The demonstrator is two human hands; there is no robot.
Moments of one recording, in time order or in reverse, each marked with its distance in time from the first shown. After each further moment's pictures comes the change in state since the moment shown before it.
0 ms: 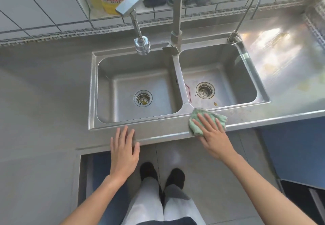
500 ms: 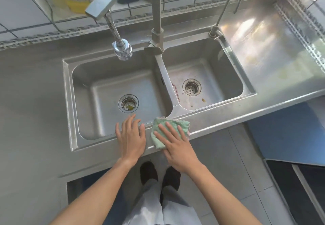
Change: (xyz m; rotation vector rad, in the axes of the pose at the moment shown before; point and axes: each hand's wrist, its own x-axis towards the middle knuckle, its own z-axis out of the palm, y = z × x) left_hand 0.100 0.052 0.024 -0.020 0.070 0.099; right_hand 0.023 -0.107 0.036 0.046 -0.038 -0.088
